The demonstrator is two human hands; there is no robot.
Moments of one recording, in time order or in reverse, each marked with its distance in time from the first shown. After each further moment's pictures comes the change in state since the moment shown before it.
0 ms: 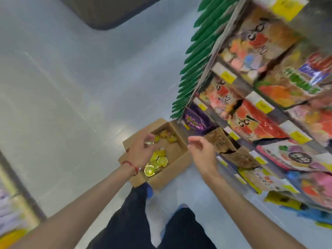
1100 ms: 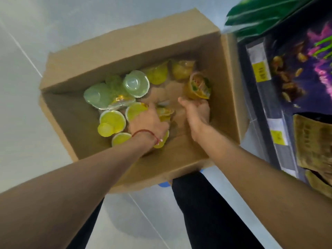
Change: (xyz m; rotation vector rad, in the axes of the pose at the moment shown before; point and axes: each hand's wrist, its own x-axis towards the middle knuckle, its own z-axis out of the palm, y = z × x) left_hand 0.359 -0.444 0.287 0.486 -0.128 -0.571; right_hand 0.367 0.489 0.266 -0.243 -0.047 0.617
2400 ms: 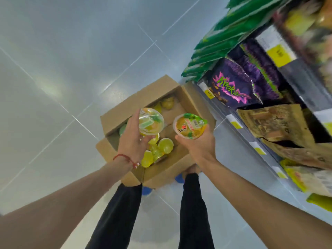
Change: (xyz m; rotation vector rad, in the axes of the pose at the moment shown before) left_hand -0.154 -0.022 -0.189 -0.264 0.121 0.538; right_hand -0.230 -0.060 -0.110 0.074 0.079 -0.284
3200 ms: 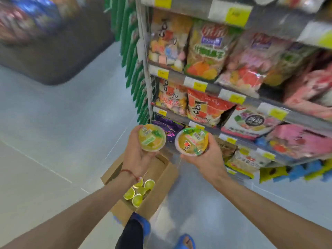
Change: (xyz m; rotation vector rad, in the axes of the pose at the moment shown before) left_hand -0.293 0.275 -0.054 -0.147 0.013 0.581; right_hand -0.321 -0.040 -0.302 0.406 0.198 -0.420
